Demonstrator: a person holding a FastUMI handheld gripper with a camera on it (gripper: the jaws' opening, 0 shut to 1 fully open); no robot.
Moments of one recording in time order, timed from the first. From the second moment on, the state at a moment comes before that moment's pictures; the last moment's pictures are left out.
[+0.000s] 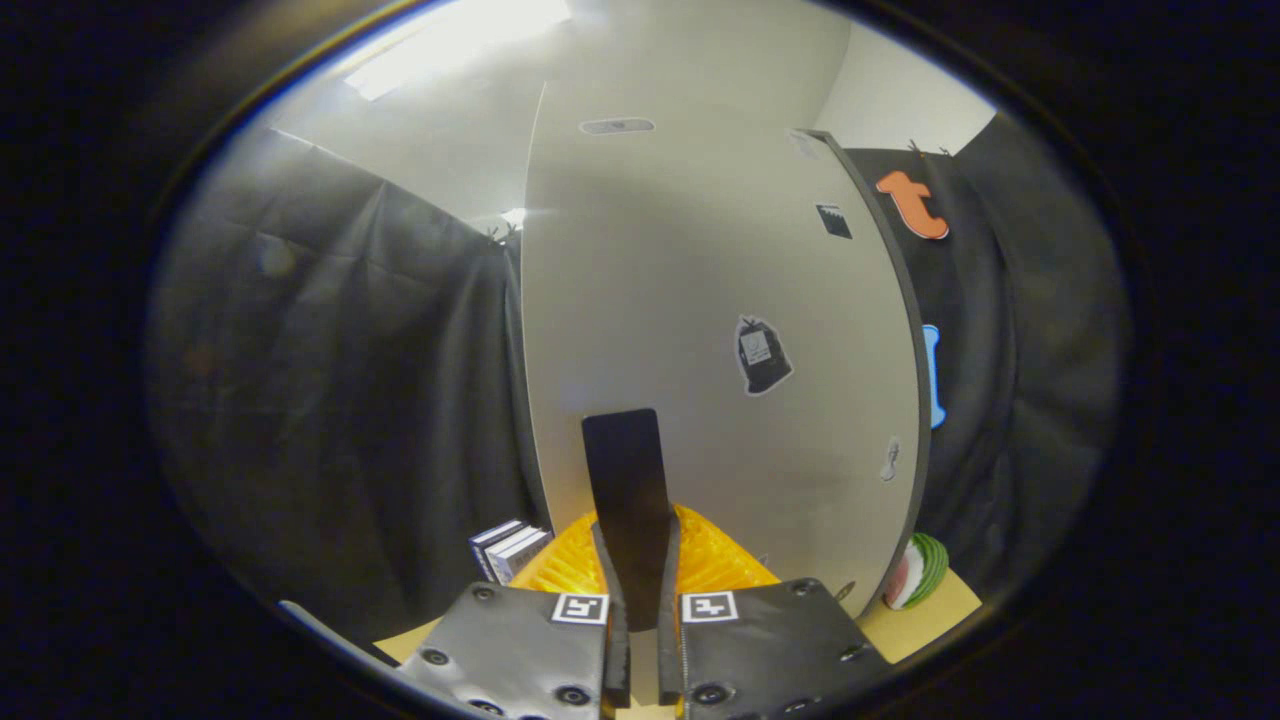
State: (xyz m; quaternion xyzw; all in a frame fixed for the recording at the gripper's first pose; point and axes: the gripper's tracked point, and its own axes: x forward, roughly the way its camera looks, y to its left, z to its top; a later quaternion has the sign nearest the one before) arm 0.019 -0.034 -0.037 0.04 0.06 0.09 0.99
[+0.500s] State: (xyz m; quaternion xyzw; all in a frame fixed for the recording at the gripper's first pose) arm -0.017 -0.077 -0.025 0.05 0.06 0.10 0.99
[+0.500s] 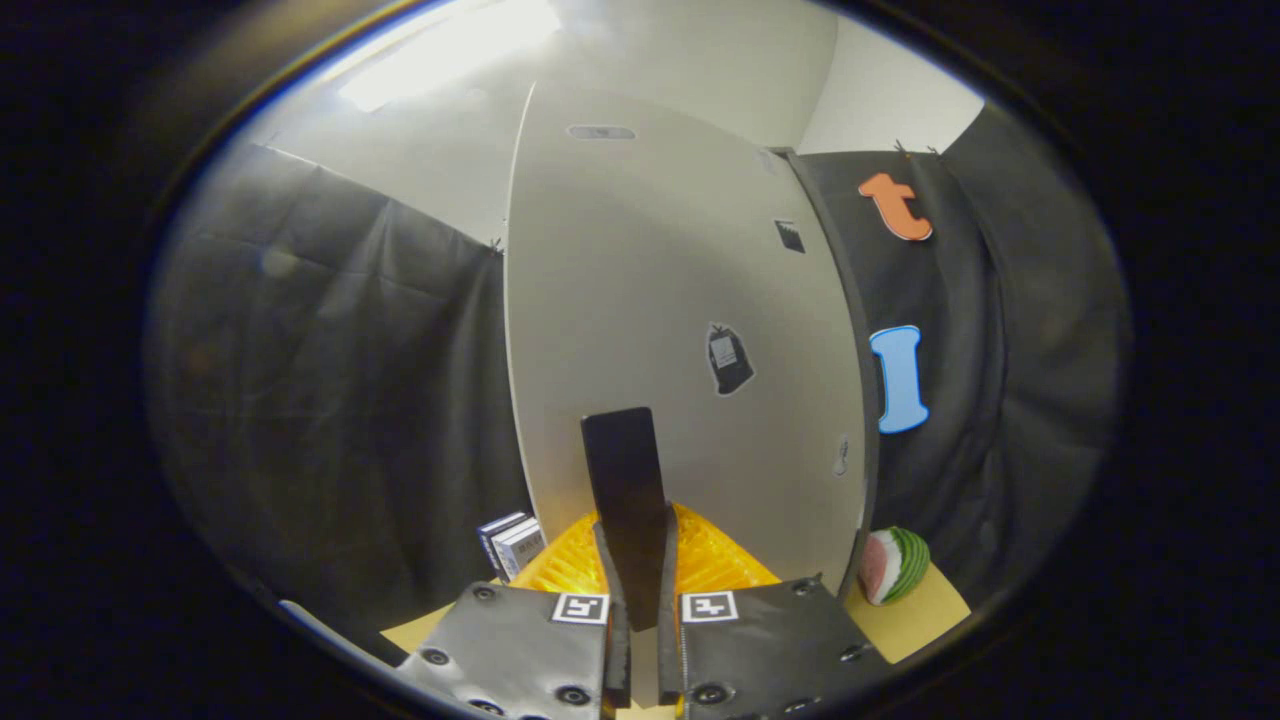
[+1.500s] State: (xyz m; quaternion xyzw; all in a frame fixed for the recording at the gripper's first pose) arm -0.078 -0.213 -0.003 0.04 0.03 0.02 1.00
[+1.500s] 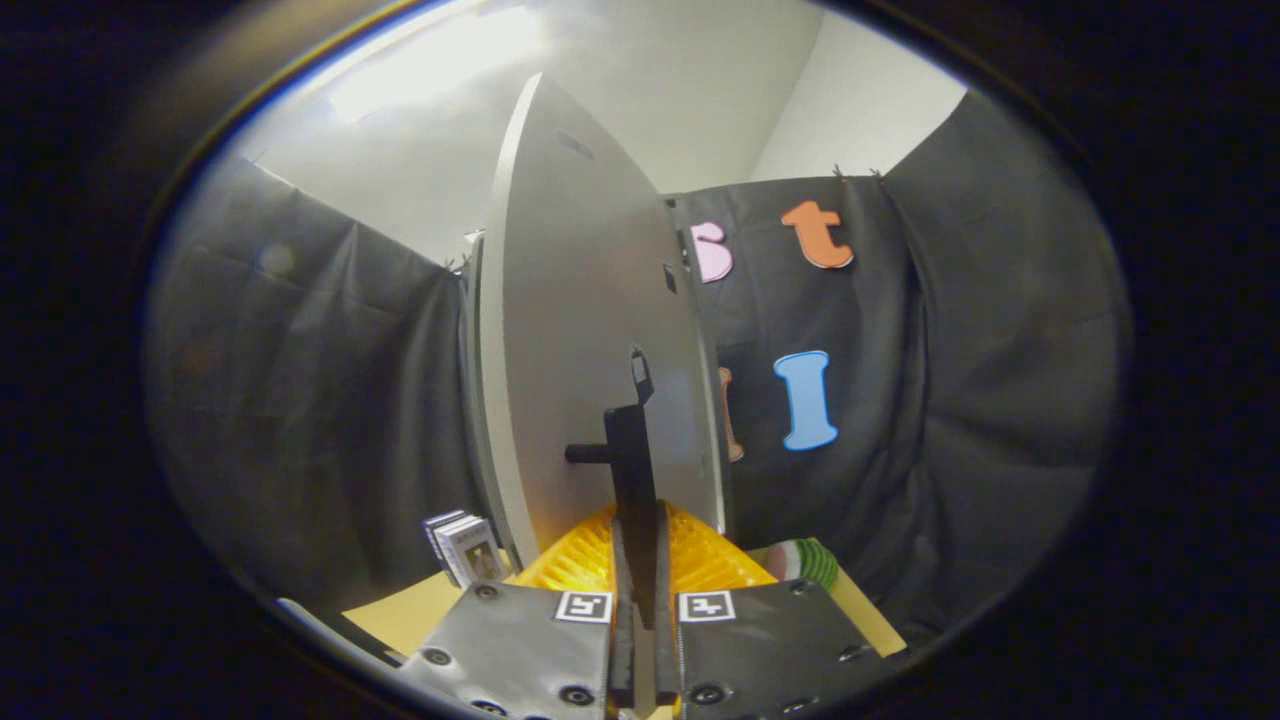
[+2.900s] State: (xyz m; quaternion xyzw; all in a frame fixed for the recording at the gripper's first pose) arm -0.145 -0.216 -0.040 0.02 0.03 -0.01 1.00
